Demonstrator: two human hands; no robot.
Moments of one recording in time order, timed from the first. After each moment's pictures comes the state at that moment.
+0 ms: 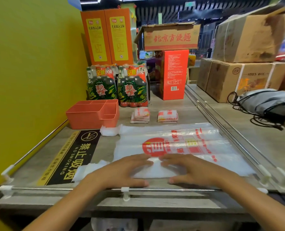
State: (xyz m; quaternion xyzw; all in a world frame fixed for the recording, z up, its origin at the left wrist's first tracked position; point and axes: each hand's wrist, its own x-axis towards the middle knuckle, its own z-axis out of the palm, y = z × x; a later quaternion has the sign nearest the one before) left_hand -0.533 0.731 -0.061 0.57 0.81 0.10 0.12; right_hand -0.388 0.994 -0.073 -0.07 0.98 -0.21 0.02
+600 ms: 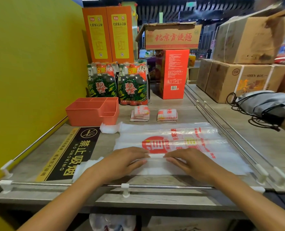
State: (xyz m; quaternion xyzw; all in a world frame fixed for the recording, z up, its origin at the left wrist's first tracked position) left_hand -0.533 0.731 -0.052 0.56 0.81 0.15 0.04; right_hand -0.388 0.989 -0.071 -0.03 0.98 -0.20 -0.08
